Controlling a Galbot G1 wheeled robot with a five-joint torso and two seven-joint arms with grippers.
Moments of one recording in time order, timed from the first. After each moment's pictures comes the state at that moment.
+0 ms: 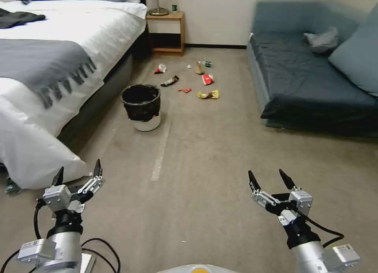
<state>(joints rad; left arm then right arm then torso) 1.88 -1.48 -0.80 -2.31 -0.36 -0.15 -0.07 -1.95 1.45 0.61 2.35 0.32 0.09 -0.16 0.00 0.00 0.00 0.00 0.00</state>
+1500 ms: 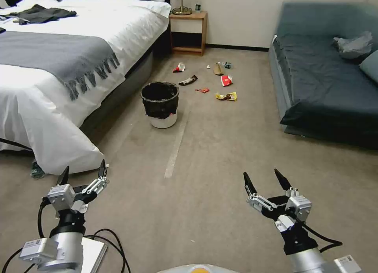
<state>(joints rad) 1.89 -1.46 -0.78 -2.31 -0.35 -0.14 -0.06 -1.98 1.50 0.60 2.35 0.32 0.18 -0.26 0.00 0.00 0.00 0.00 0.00</state>
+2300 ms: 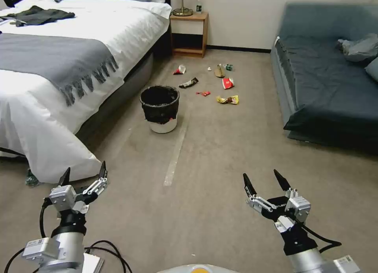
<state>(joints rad) 1.88 -1.46 -0.78 -2.29 -0.35 -0.14 -0.06 -1.97 1.49 0.60 2.33 0.32 0.19 -0.28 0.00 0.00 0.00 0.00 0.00</state>
